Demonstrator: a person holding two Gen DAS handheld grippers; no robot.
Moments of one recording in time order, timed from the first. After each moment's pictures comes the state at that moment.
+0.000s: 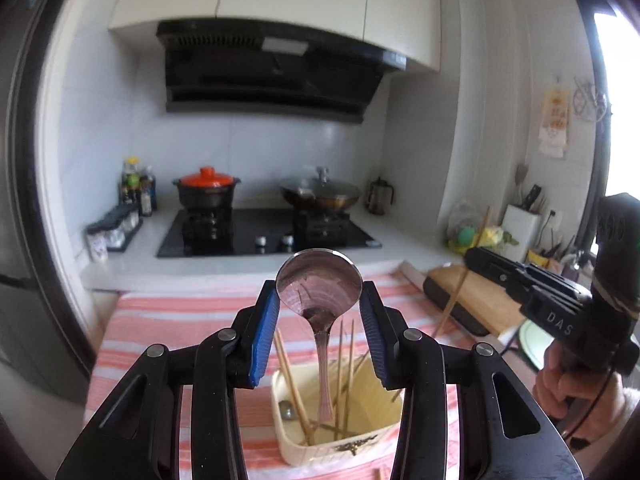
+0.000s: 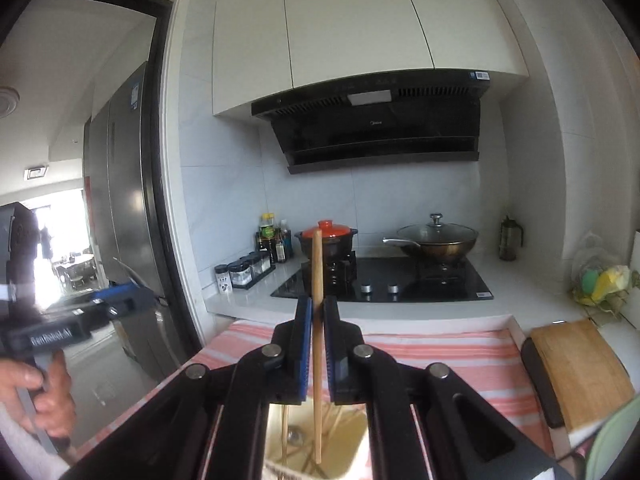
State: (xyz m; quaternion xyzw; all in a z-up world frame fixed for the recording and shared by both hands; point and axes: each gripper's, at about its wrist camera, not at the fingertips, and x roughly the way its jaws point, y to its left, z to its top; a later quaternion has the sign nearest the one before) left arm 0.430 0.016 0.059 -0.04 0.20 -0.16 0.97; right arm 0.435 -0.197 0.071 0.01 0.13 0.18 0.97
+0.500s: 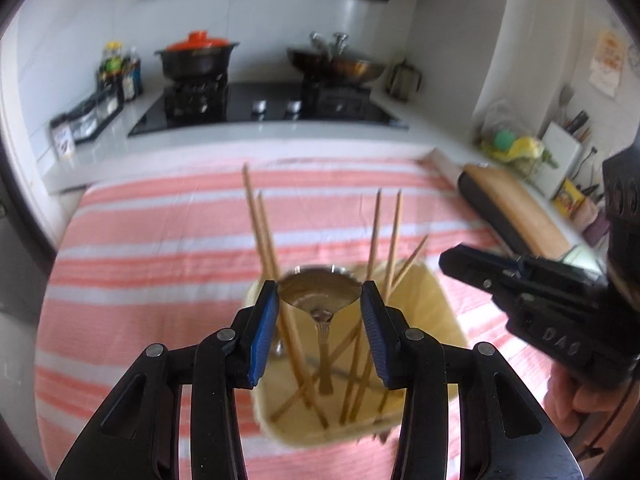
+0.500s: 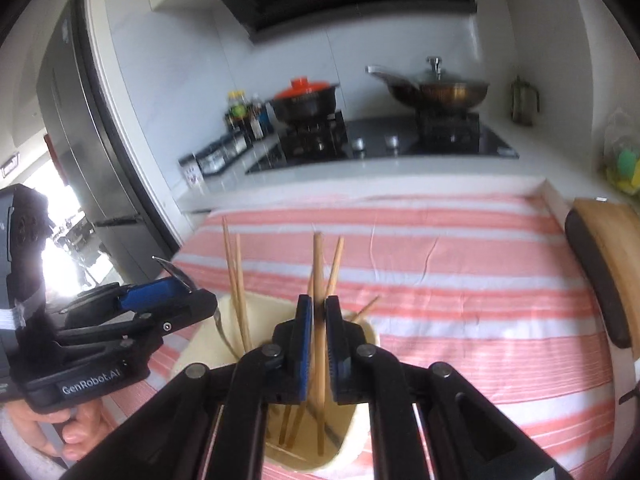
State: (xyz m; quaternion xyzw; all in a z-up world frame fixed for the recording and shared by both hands) left arm 0.510 -0.018 -0.061 -0.03 0.39 -0.14 0.91; right arm 0.541 -0.192 -0.055 0.03 0.37 0.16 0.92
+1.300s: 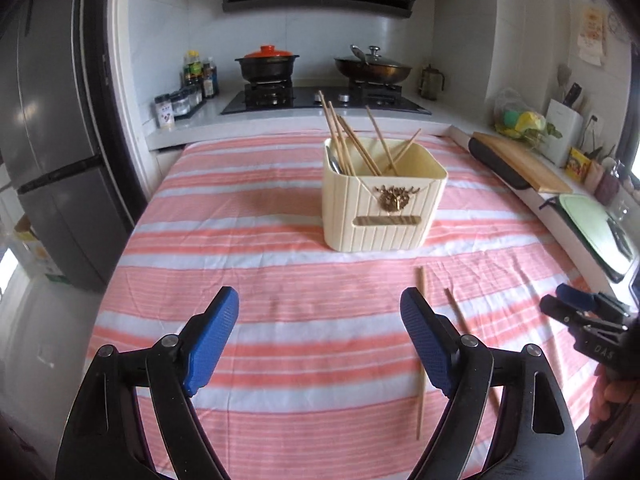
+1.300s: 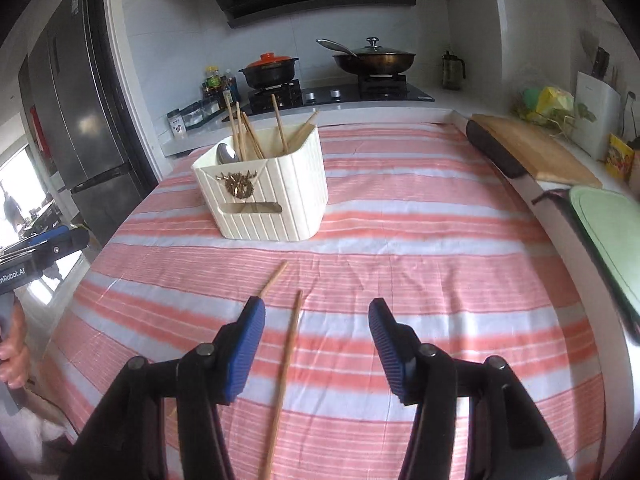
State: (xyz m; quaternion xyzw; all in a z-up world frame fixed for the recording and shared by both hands) left arm 0.252 0.030 -0.082 0.00 0.35 -0.05 0.93; right arm 0.271 -0.251 -0.121 0.04 0.37 0.08 0.92
